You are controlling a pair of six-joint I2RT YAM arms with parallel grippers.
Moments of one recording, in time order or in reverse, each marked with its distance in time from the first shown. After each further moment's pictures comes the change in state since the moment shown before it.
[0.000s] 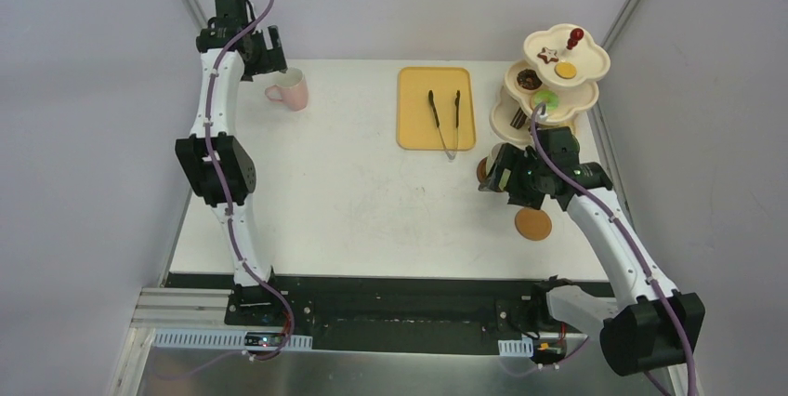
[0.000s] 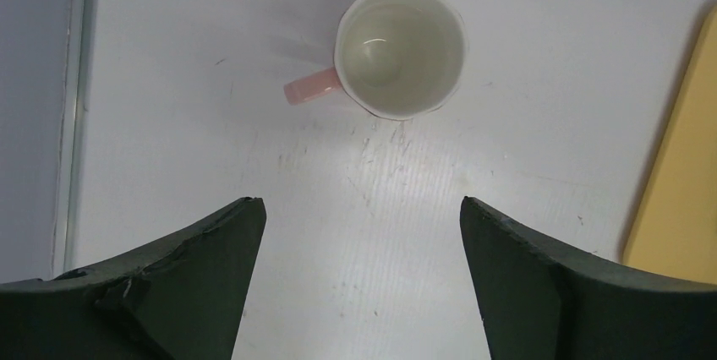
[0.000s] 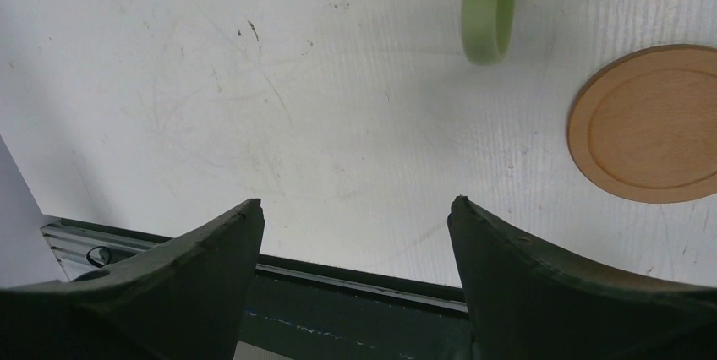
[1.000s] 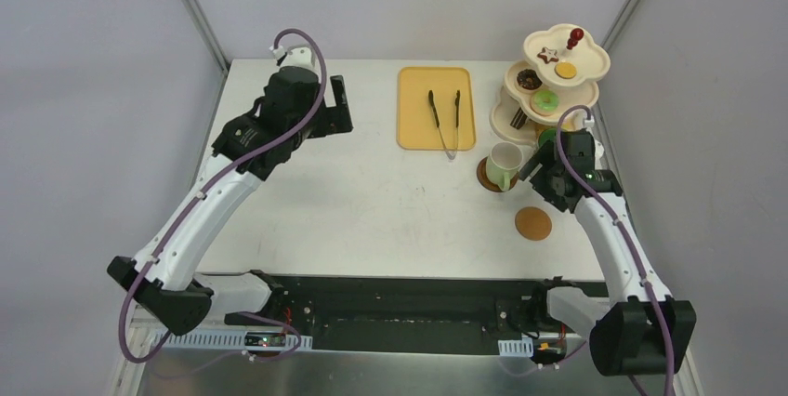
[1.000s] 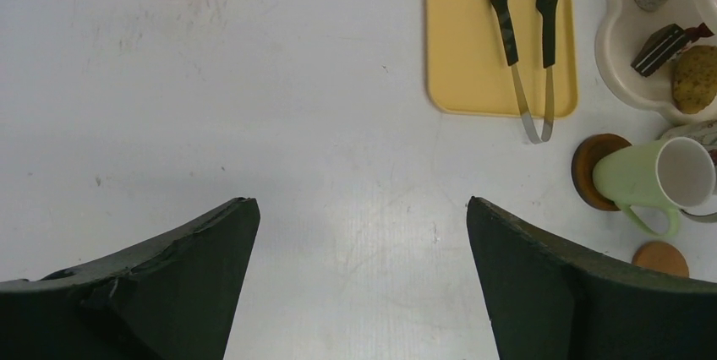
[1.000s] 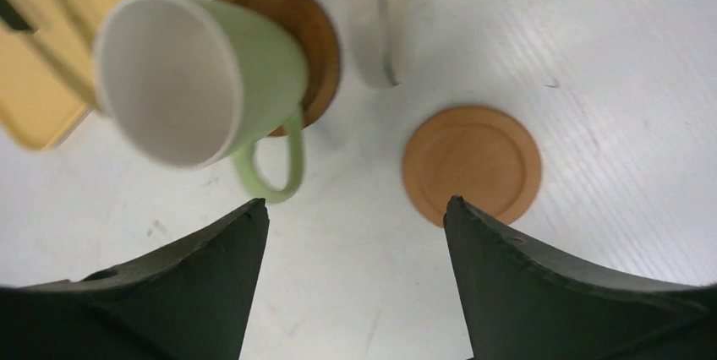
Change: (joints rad) left arm -0.653 -0.871 -0.737 0.122 -0.414 -0.279; right arm -0.171 0.018 -0.073 0.071 0.388 0.160
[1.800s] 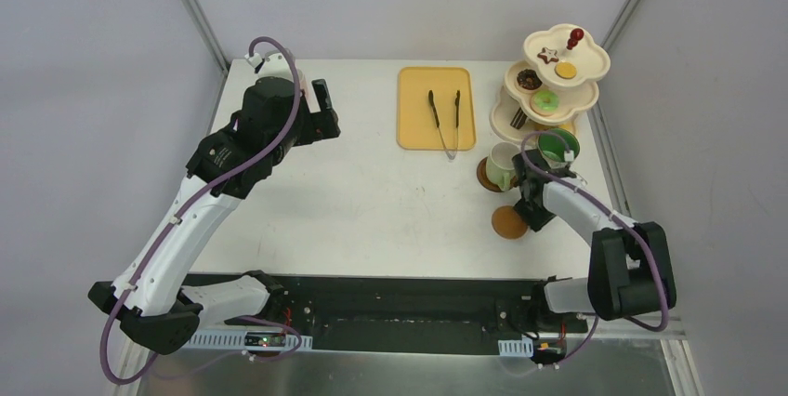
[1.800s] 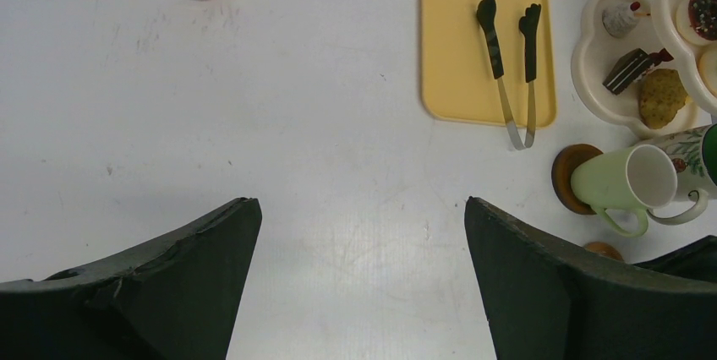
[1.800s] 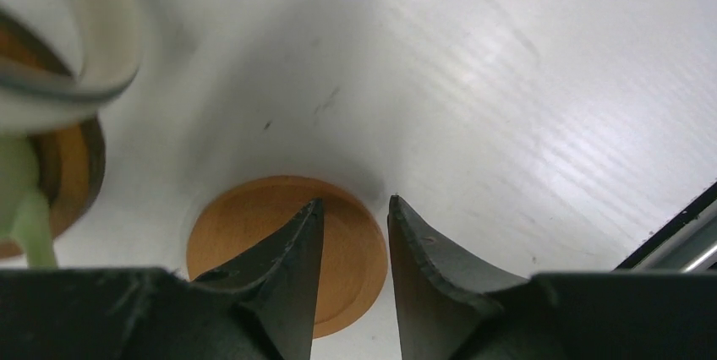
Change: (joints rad) left arm -0.011 -0.086 -0.005 -0.032 -0.018 -0.026; right arm 0.211 0.274 -0.139 -0.011 0.272 0.377
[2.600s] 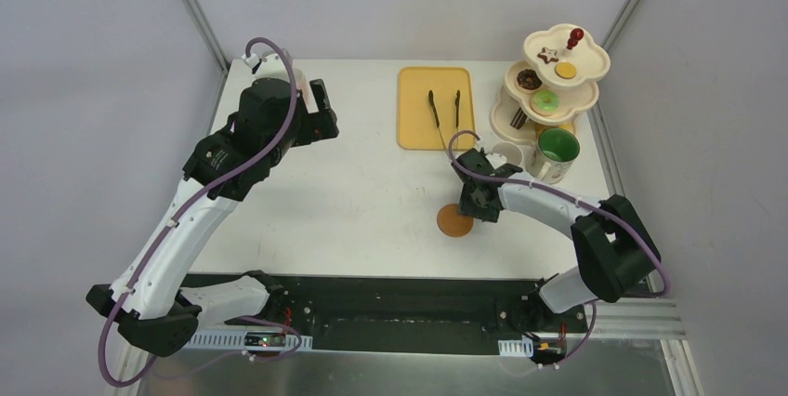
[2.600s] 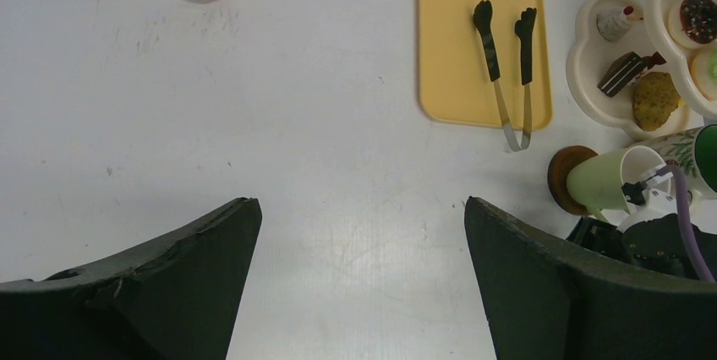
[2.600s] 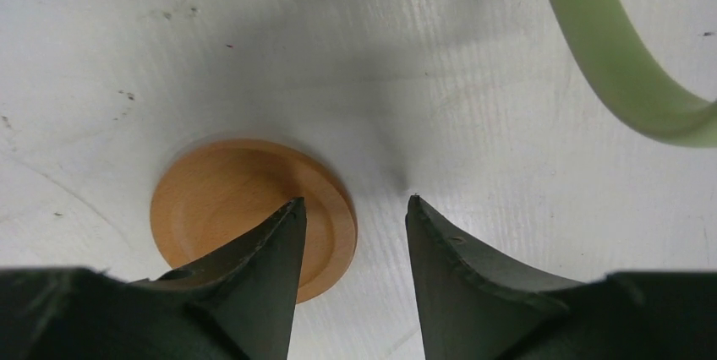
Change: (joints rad) left arm 0.000 -0.014 -0.003 0.000 0.000 -0.002; right arm 0.369 0.139 0.134 0.122 -0.148 -0.277
